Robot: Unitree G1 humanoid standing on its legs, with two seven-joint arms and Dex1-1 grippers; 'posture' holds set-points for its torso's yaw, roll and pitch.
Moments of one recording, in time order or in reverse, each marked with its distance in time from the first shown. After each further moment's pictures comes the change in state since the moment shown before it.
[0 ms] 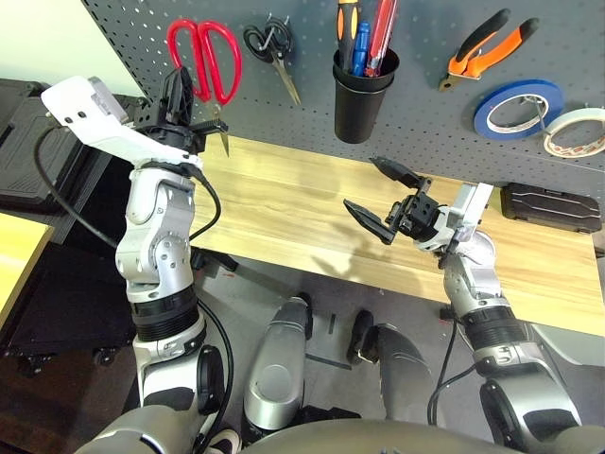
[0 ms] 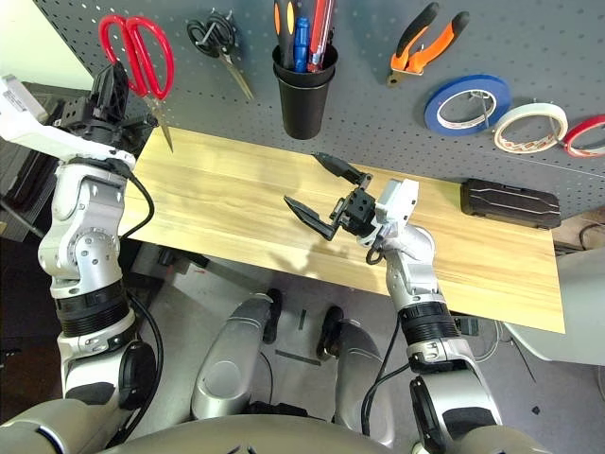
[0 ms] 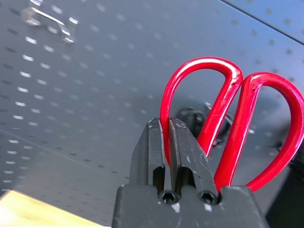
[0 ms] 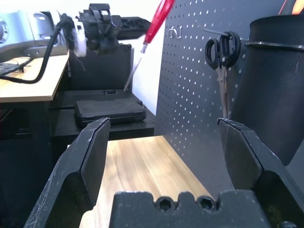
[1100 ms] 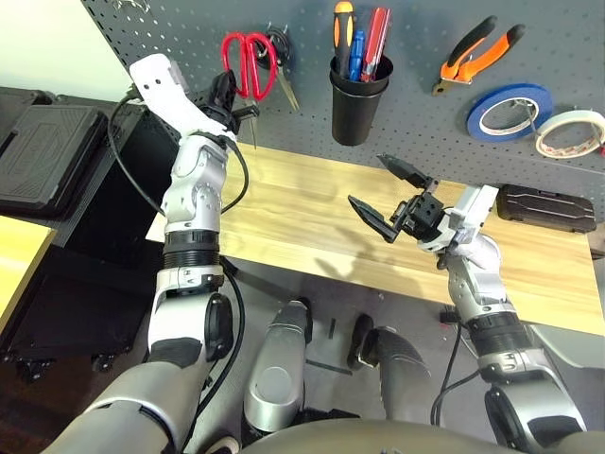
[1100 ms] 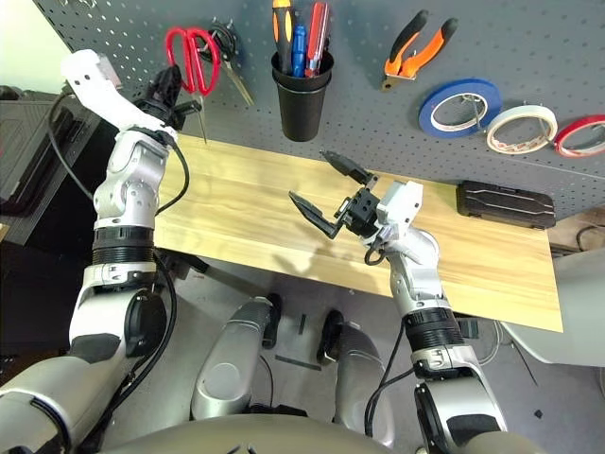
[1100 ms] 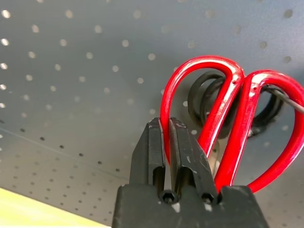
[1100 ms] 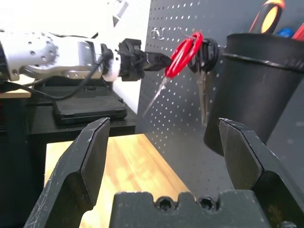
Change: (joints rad) left arm -0.322 0.017 -0.008 0.723 0.116 -0.254 -0.061; right arm 0.045 -0.019 0.007 -0.076 -0.043 0.007 -0.109
